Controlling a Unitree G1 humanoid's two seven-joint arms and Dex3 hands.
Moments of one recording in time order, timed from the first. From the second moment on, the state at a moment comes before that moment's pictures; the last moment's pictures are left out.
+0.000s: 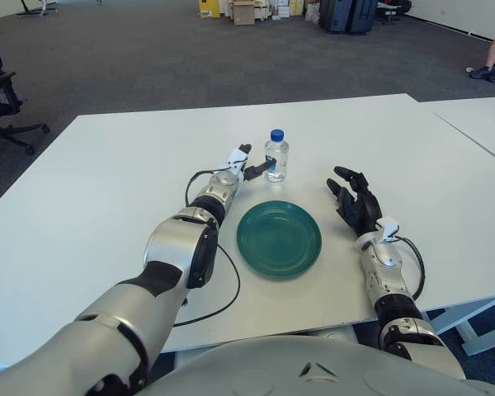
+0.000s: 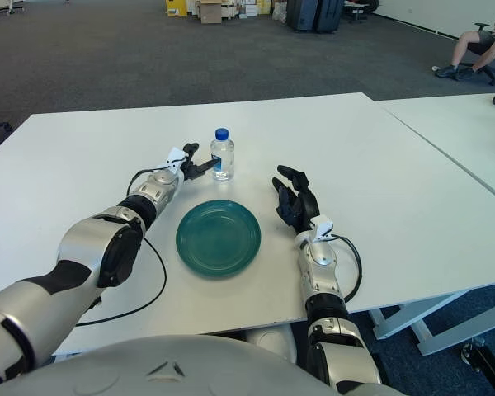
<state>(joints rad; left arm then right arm) -0.89 -0.09 0.08 1.38 0.27 -0.07 -0.01 -0.15 -0.04 -0.13 0.72 0.13 -0.56 0.21</state>
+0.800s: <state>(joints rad) -0.90 -0.12 0.09 1.38 0.25 -0.07 -0.09 -0.16 -0.04 -0.13 0.74 0.11 -0.57 0.18</state>
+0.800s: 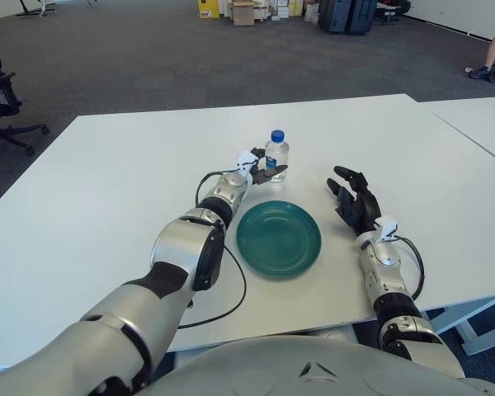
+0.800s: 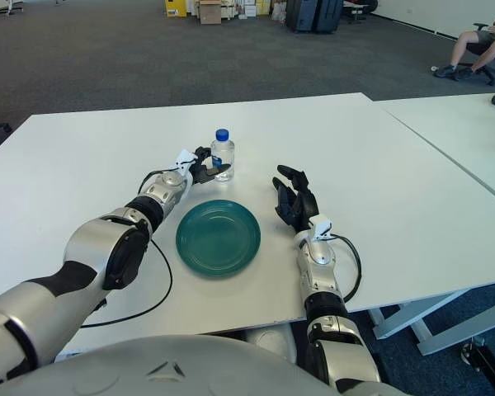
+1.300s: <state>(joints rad) -0.90 -0.12 0.07 1.38 0.25 -0.08 -0.11 -0.18 -0.03 -0.14 0.77 0.11 -0.58 0.17</state>
